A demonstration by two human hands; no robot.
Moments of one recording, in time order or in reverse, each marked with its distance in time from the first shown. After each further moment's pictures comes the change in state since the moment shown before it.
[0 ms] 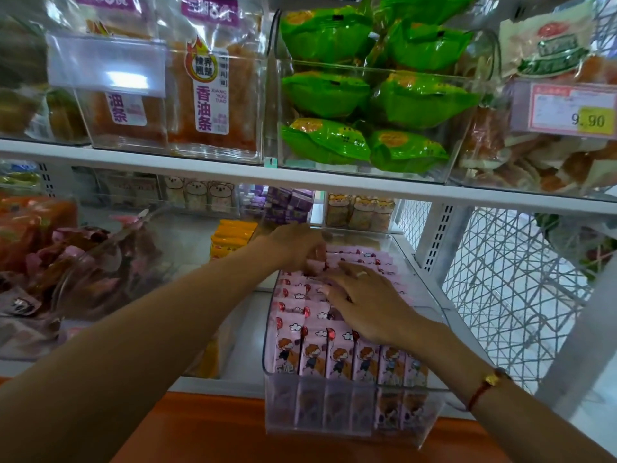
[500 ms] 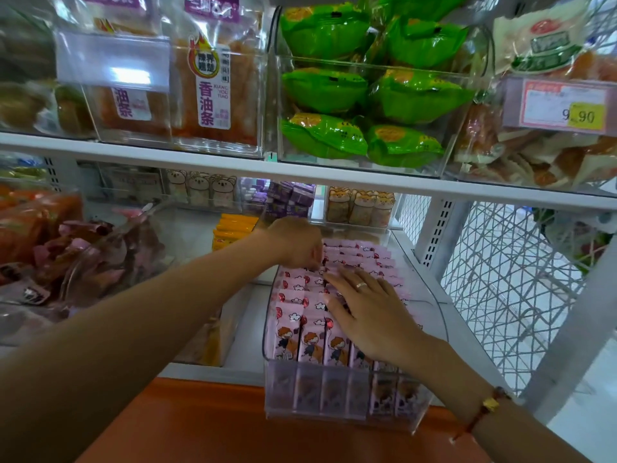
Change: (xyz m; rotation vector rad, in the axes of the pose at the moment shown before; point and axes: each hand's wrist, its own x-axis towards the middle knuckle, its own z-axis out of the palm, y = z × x) left_hand -0.014 0.012 -0.011 0.144 -0.014 0.011; right_hand -0.027 -0.004 0.010 -0.107 0.004 0.007
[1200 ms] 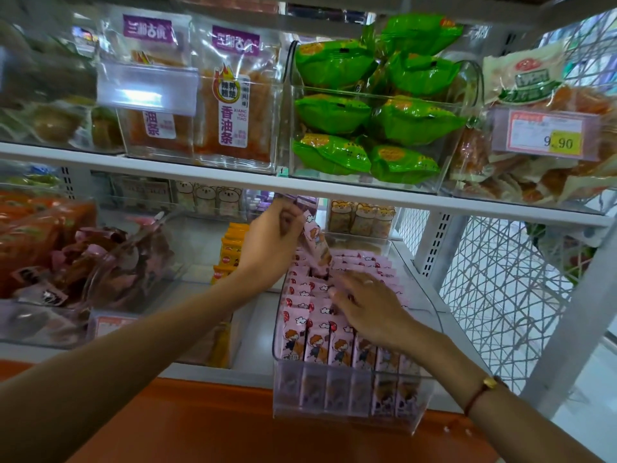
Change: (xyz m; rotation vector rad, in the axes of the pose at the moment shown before) left_hand -0.052 0.003 0.005 -0.948 0.857 -0.313; right_hand 0.003 -0.011 -0.023 0.182 -0.018 0.081
